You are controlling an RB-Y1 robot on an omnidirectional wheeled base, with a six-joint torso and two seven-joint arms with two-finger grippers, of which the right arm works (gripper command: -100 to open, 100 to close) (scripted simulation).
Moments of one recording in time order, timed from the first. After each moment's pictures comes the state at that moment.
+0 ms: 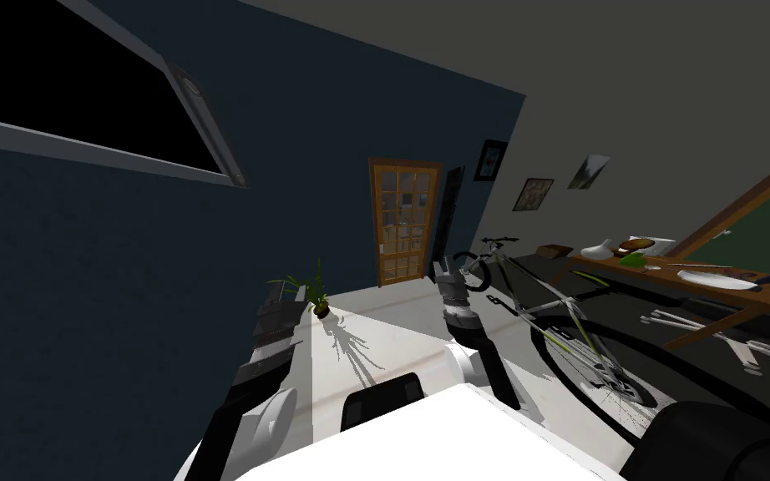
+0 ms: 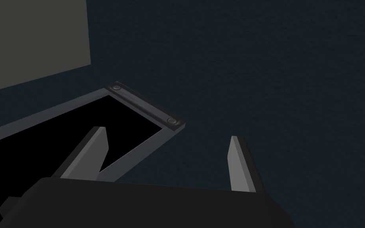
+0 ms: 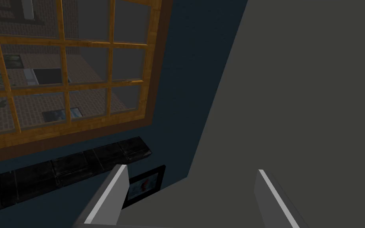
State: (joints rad) arm 0.53 -0.02 0.03 -2.28 -0.05 -0.54 0.12
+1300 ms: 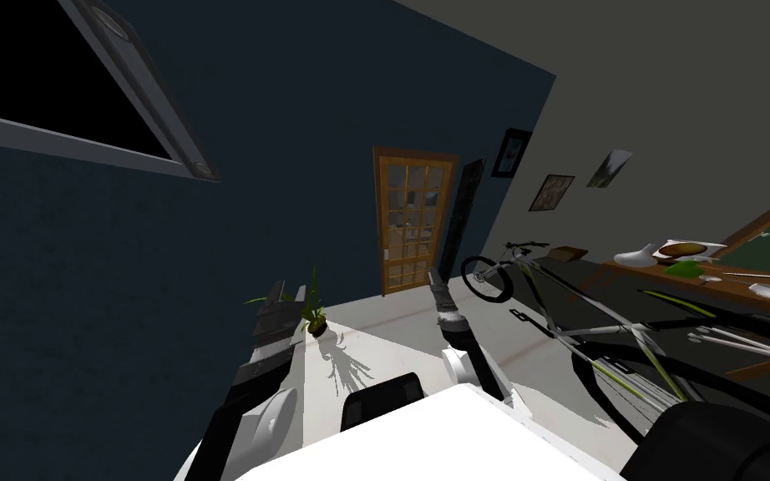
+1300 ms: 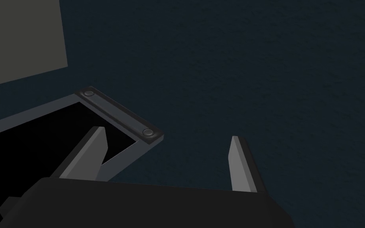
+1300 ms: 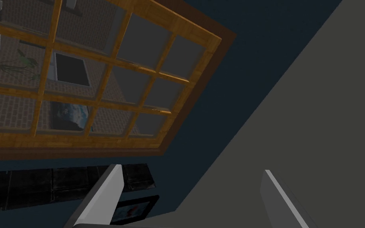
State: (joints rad) arm 0.50 -0.07 0.04 -2.07 0.01 -0.59 0.33
